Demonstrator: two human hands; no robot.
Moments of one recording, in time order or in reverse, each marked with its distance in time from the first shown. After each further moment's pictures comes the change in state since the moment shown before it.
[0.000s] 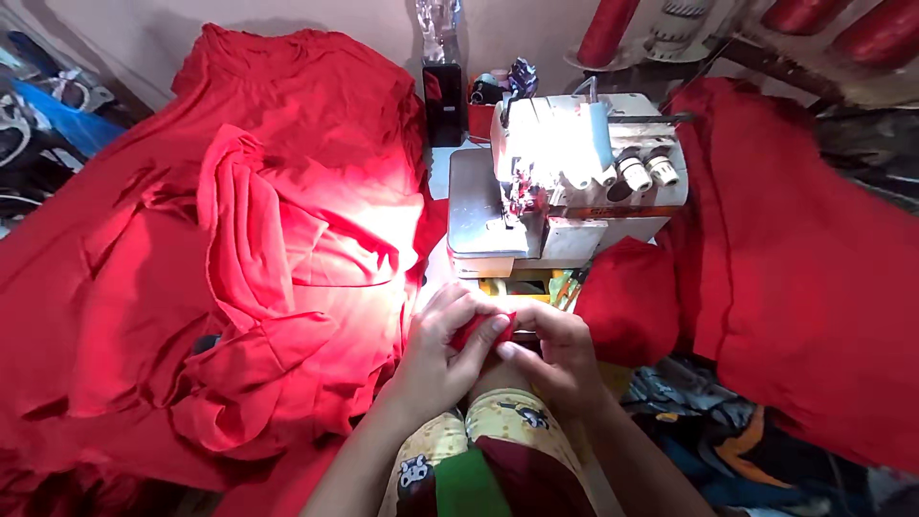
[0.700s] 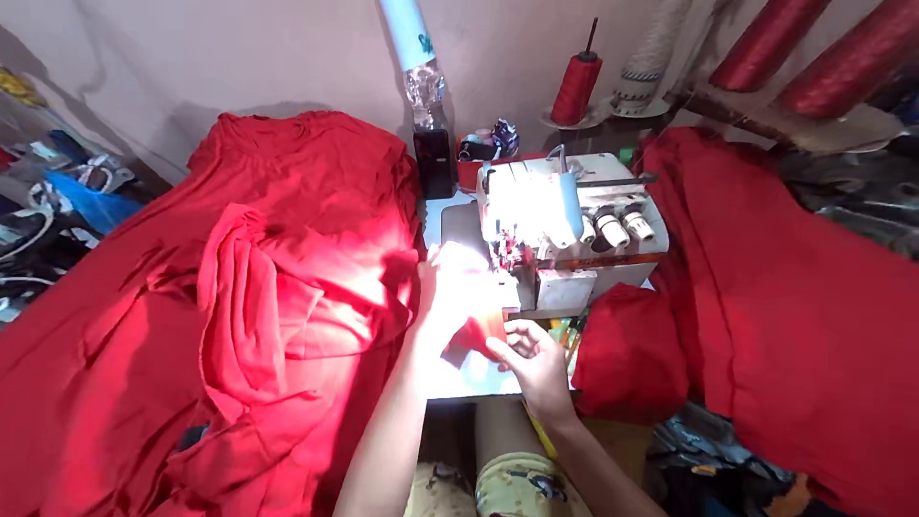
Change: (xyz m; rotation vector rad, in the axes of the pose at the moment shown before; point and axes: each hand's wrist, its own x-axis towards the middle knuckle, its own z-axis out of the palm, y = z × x) left_hand 0.104 -0.087 0.026 0.514 -0.180 -0.326; right_hand 0.014 0.051 0.013 0.122 0.494 0.563
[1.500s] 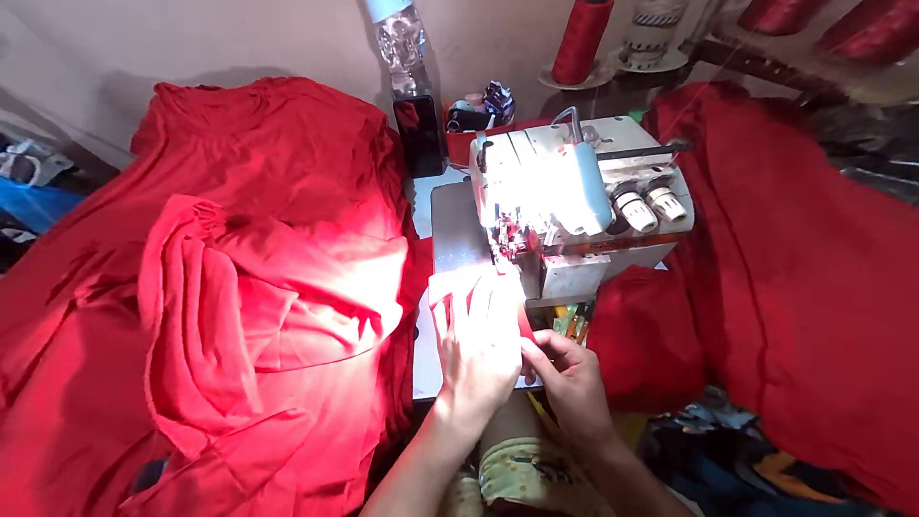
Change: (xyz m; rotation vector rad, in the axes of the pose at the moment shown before) left_hand -0.069 0.029 0.040 0.219 0.256 0.163; right_hand -0.014 -0.007 -0.021 -0.107 -0.018 -0.084
